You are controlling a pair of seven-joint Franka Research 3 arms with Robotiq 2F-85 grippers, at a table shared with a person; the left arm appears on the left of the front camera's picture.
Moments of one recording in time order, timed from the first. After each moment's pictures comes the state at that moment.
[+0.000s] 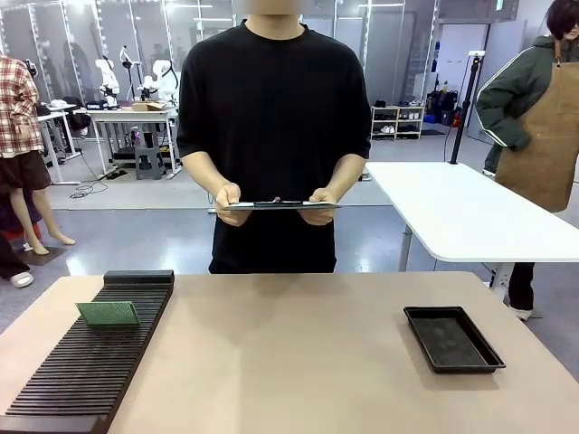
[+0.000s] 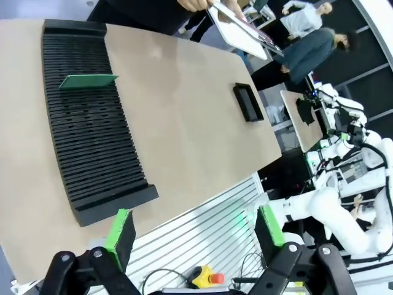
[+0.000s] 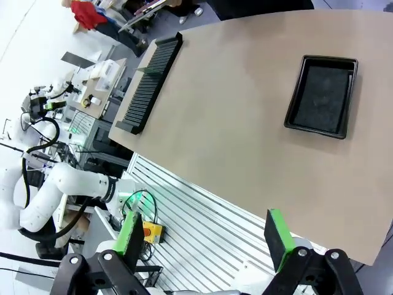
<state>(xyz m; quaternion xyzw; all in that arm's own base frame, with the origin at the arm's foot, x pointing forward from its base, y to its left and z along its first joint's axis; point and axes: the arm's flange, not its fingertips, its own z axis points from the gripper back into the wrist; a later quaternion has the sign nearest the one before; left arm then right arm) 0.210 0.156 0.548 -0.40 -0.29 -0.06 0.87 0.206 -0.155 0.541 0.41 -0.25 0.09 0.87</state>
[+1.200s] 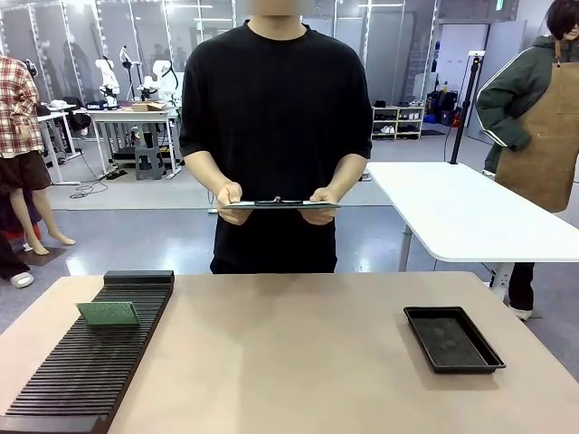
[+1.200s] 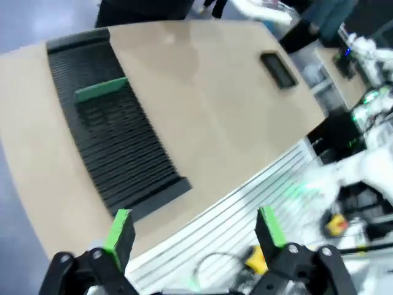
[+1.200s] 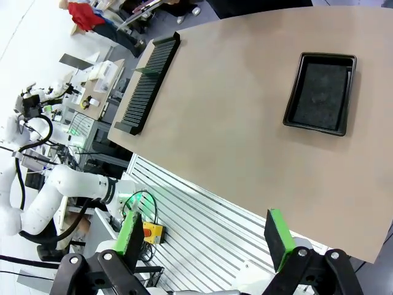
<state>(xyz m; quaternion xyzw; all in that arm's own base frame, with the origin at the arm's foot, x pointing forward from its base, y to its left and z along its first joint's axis) 0.225 0.100 0.588 -0.26 -0.29 -0.19 0.90 0.206 -0.155 0.540 0.41 -0.25 0.09 0.87</state>
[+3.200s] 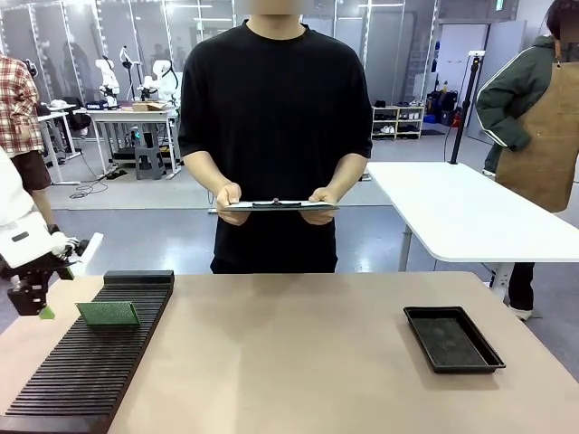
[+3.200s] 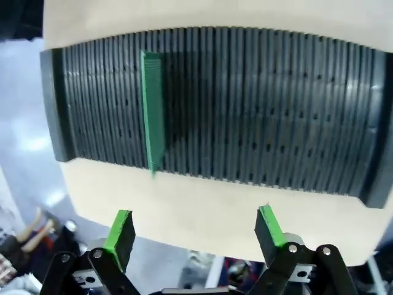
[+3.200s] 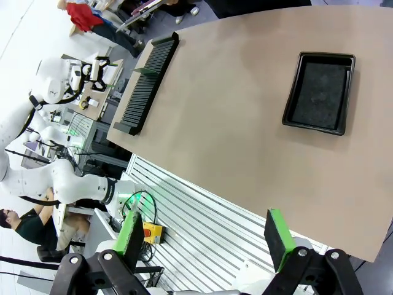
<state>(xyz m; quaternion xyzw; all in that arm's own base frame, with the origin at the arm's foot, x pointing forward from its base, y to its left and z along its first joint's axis) 0.453 -0.008 0.435 0.12 -0.10 -0.70 0.70 0.206 -0.155 0.540 0.41 -0.25 0.09 0.88</state>
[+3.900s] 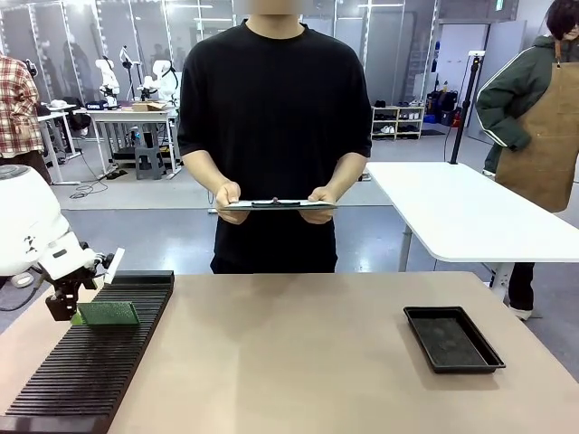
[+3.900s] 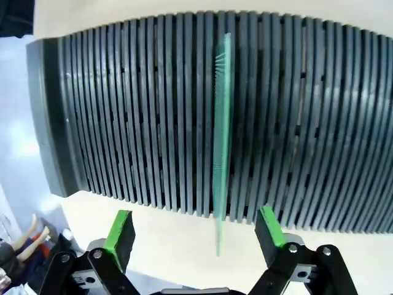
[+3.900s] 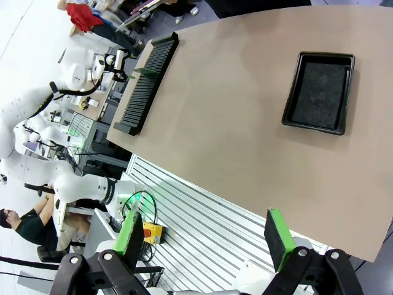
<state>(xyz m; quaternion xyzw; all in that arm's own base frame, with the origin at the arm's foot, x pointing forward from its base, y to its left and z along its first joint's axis) 0.532 0.001 0.362 0.11 -0.10 -0.69 0.71 0.206 -0.155 0.540 0.41 -0.25 0.08 0.88</state>
